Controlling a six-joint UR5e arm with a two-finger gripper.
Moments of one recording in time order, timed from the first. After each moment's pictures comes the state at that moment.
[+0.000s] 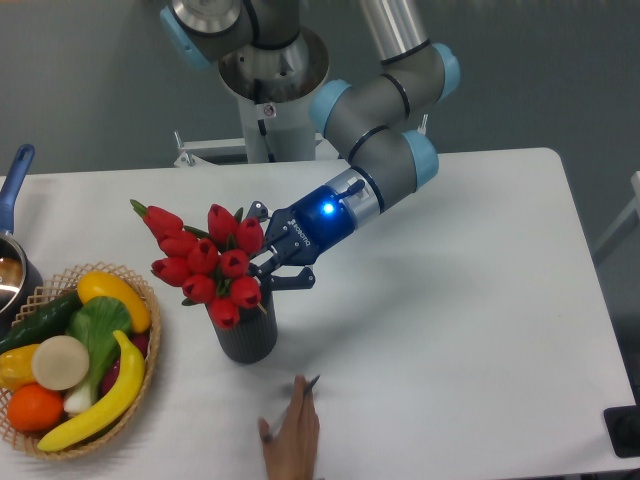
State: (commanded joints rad) arm 2.64 -1.89 -2.05 -0.83 0.04 1.39
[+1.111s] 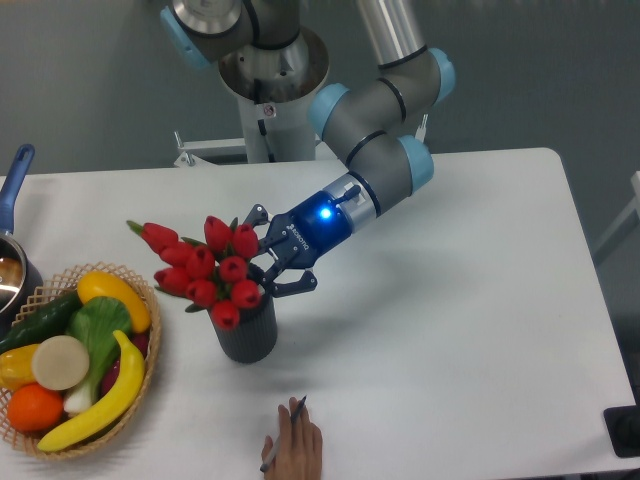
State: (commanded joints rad) arm 2.64 -1.90 -2.07 -0.83 0.06 1.45
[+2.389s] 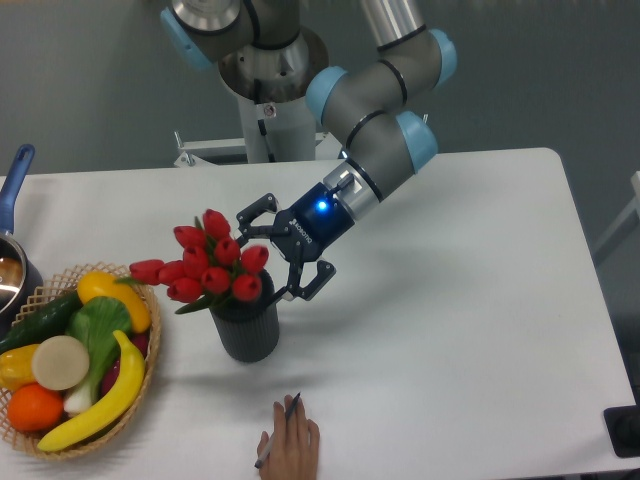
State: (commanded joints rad) arm 2.66 -1.78 -2.08 -0.83 0.34 1.46
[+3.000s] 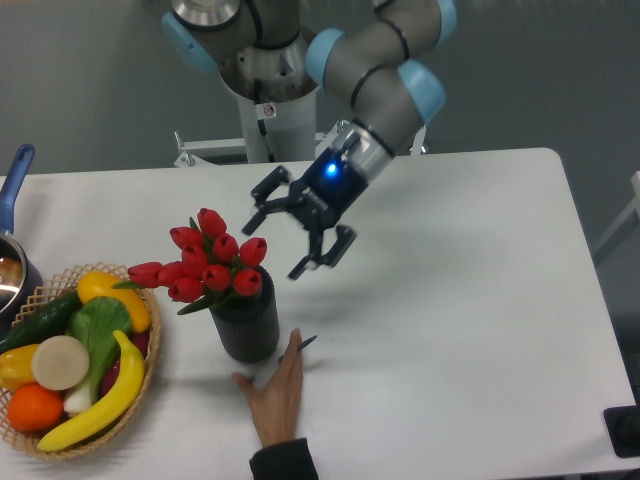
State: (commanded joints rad) arm 2.85 -1.55 -2.12 -0.83 0.61 1.47
